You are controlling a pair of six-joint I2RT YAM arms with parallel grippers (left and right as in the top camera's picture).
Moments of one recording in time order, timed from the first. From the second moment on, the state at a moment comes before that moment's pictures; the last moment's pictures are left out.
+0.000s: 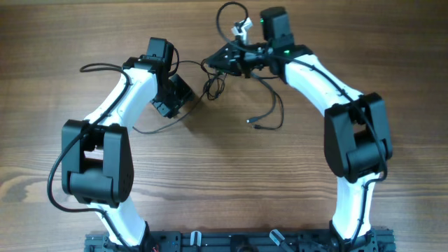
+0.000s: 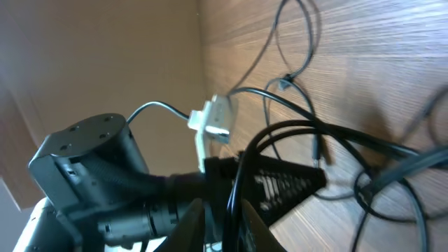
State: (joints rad) left arm -0.18 1.93 1.36 -0.84 0.21 -0.87; right arm 0.33 2.15 1.59 -0.16 -1.09 0.95
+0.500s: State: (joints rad) left arm -0.18 1.93 1.36 -0.82 0.20 -0.69; right arm 0.31 2.15 1.59 0.01 -1.10 0.96
